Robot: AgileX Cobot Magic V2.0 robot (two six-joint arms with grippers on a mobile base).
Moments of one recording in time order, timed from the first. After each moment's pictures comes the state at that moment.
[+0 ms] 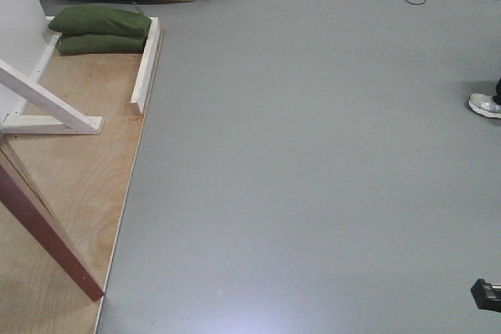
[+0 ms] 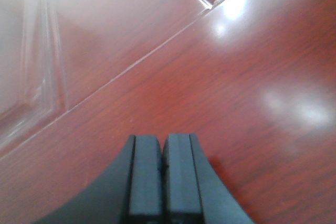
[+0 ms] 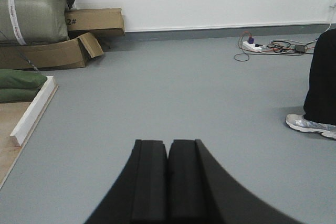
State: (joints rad) left arm 0.62 1.64 -1.89 -1.15 0.47 0.03; right arm -0.08 -0.01 0.03 0.06 0.28 -0.05
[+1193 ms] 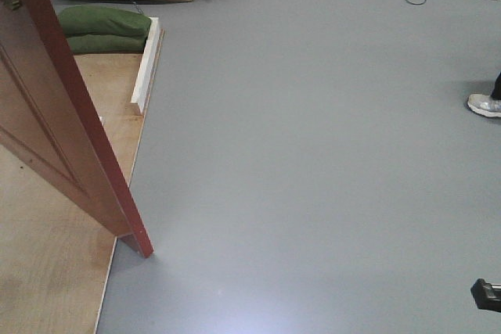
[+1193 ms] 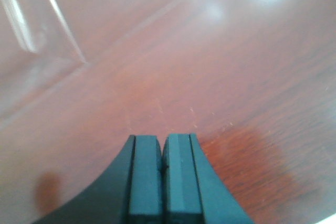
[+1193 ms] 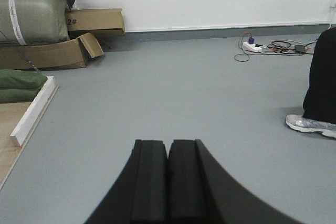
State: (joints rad) left arm 0.41 1.67 -1.89 -1.15 0.49 0.03; right arm -0.08 -0.01 0.03 0.06 0.28 -0.05
